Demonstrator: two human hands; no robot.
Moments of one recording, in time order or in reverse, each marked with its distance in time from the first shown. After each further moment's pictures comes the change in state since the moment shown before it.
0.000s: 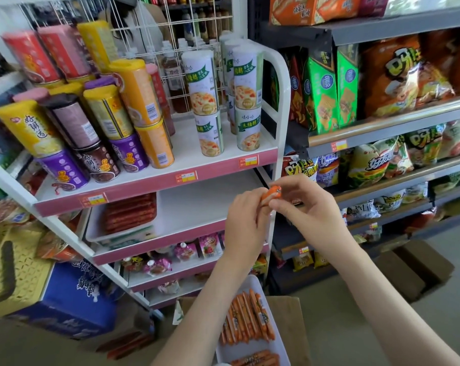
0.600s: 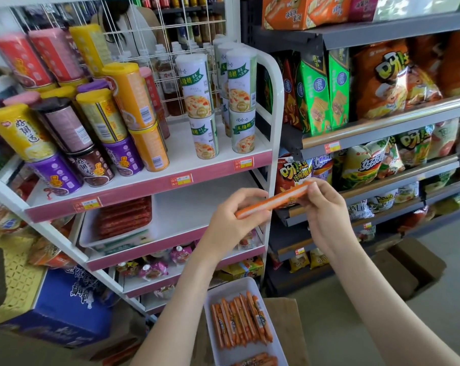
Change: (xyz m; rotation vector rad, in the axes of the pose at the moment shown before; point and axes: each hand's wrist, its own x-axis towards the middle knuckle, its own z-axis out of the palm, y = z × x) left_hand 0.014 0.012 -0.042 -0.371 -0.386 -0.306; right_hand 0.009 0.052 -0.012 0.595 0.376 0.365
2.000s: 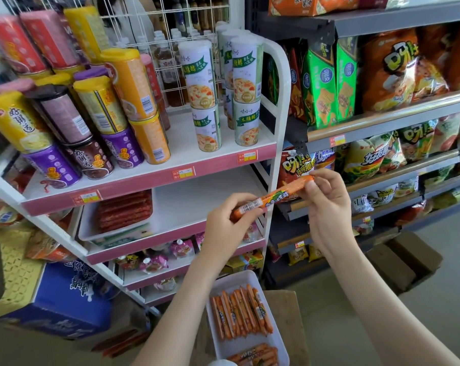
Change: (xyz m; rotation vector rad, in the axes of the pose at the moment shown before) left_hand -0.011 -0.022 -0.002 0.138 0.216 0.016; right_hand -0.007 0.008 0.013 0.090 -0.026 -0.170
